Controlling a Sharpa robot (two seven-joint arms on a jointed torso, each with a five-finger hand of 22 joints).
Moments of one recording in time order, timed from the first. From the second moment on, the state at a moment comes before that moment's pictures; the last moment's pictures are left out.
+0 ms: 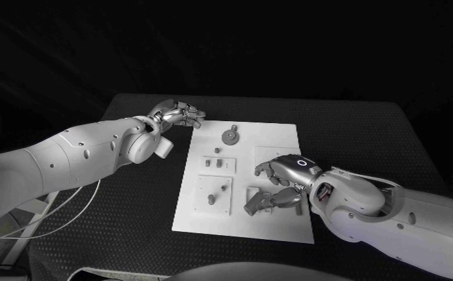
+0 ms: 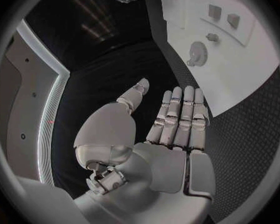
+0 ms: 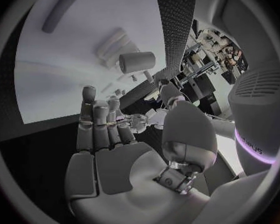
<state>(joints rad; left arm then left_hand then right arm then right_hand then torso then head) 1.16 -0.75 -0.13 1.13 -0.30 -0.13 0.28 0.99 -0.02 0.42 -0.25 0.08 0.82 0.20 0.27 0.45 1.05 0.18 0.07 0.10 0.78 0.17 0.50 0.38 0.02 0.78 0.07 0.07 0.81 1.06 -0.84 -0.18 1.72 -1.70 -0.34 -0.20 0.83 -0.30 0.47 -0.29 0.05 0.77 0.19 0.15 0.58 0.80 0.09 1.20 1.02 0.96 -0.01 1.43 0.87 0.25 0.94 0.06 0.73 1.31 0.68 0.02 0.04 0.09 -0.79</state>
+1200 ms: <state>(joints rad) 1.16 -0.75 -0.13 1.12 -0.30 -0.12 0.28 0.99 -0.02 0.42 -0.25 0.08 0.82 0.20 0.27 0.45 1.05 0.18 0.07 0.10 0.78 0.17 0.50 0.38 0.02 0.78 0.07 0.07 0.81 1.06 -0.81 -0.20 1.65 -1.71 -0.27 0.12 1.28 -0.21 0.57 -0.29 0.05 0.81 0.08 0.21 0.59 0.78 0.03 1.28 0.97 0.93 -0.07 1.48 0.86 0.27 0.91 0.10 0.76 1.31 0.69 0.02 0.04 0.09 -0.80</state>
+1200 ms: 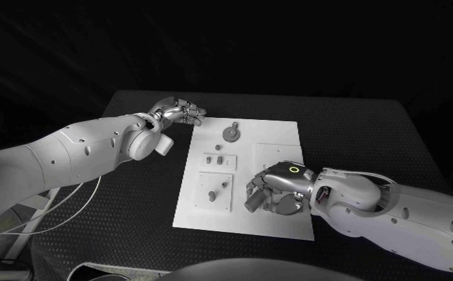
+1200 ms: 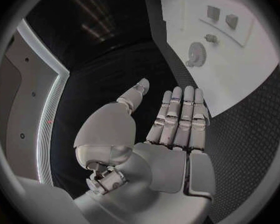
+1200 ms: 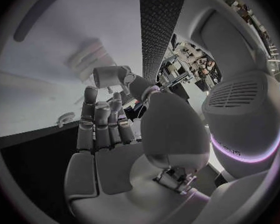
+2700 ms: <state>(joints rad) 1.16 -0.75 -0.13 1.12 -0.30 -0.10 0.27 0.99 -0.02 0.42 -0.25 0.07 0.82 0.20 0.27 0.45 1.05 0.18 0.07 0.09 0.78 0.17 0.49 0.39 0.02 0.78 0.07 0.07 0.81 1.06 -0.76 -0.21 1.60 -1.79 -0.25 0.10 1.29 -0.14 0.60 -0.30 0.05 0.94 0.09 0.28 0.59 0.79 0.01 1.37 0.95 0.94 -0.09 1.59 0.87 0.27 0.93 0.08 0.86 1.31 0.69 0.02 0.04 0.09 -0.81</state>
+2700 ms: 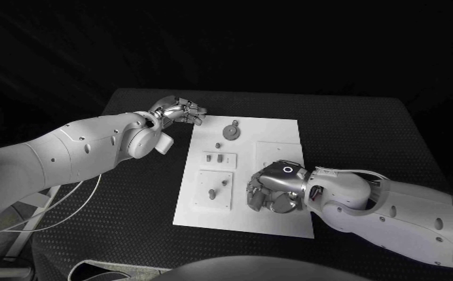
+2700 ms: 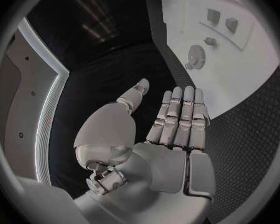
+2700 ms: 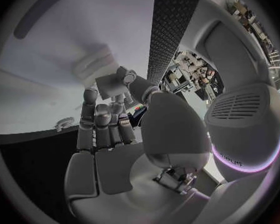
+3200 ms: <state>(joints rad) 1.16 -0.75 -0.13 1.12 -0.30 -0.10 0.26 0.99 -0.02 0.42 -0.25 0.07 0.82 0.21 0.27 0.45 1.05 0.18 0.07 0.09 0.78 0.17 0.49 0.39 0.02 0.78 0.08 0.07 0.81 1.08 -0.73 -0.21 1.58 -1.82 -0.27 0.11 1.30 -0.13 0.68 -0.29 0.05 0.95 0.08 0.28 0.58 0.80 0.01 1.38 0.94 0.94 -0.09 1.60 0.86 0.27 0.94 0.07 0.87 1.31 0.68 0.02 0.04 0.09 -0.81</state>
